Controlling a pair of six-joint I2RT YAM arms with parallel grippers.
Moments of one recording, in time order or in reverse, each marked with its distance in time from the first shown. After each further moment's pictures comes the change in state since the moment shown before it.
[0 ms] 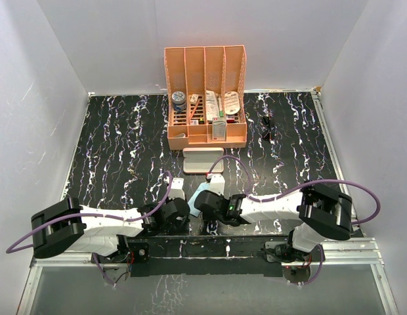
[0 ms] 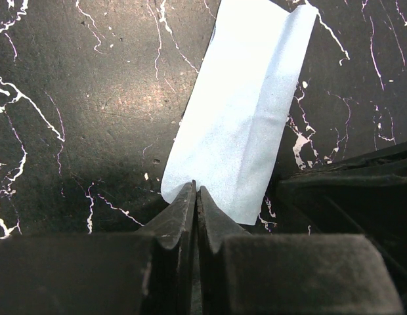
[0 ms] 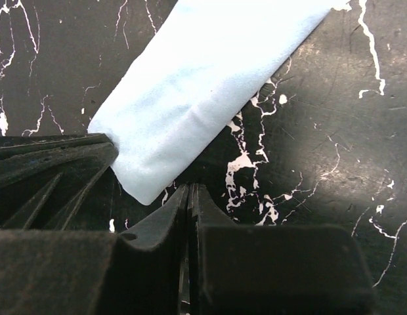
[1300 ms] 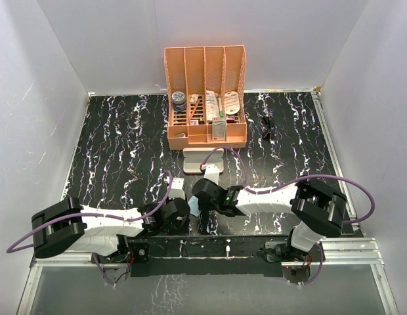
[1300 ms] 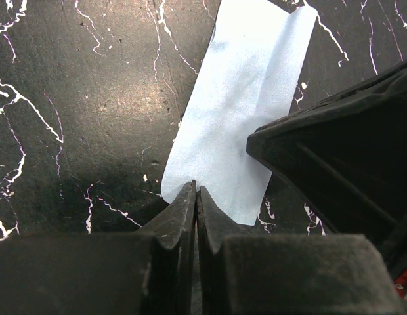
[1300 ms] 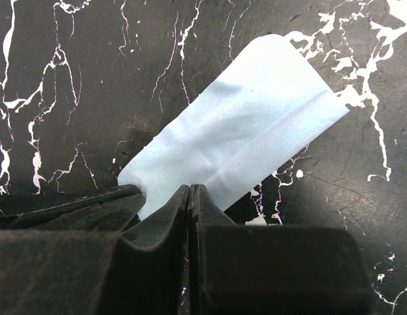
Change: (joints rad) left arm 0.000 0.005 0.001 0.006 -0.001 0.001; right arm -0.087 0.049 0.068 0.075 -0.047 -0.143
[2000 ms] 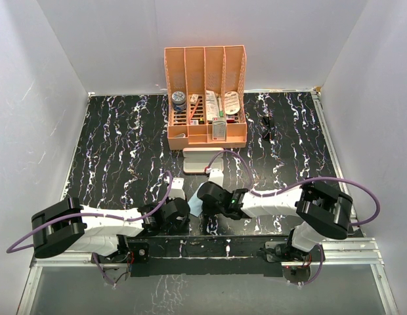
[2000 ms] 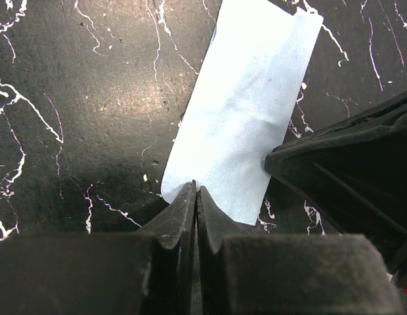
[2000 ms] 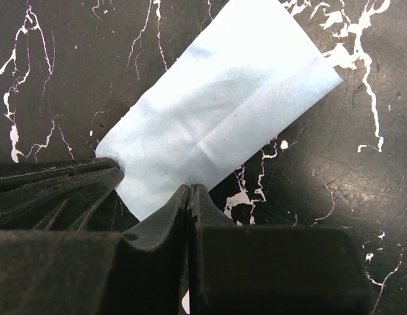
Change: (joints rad) left arm 0.000 0.000 0.000 0.000 0.001 0.000; right arm 0.000 -0.037 -0.076 0.013 -0.052 0.010
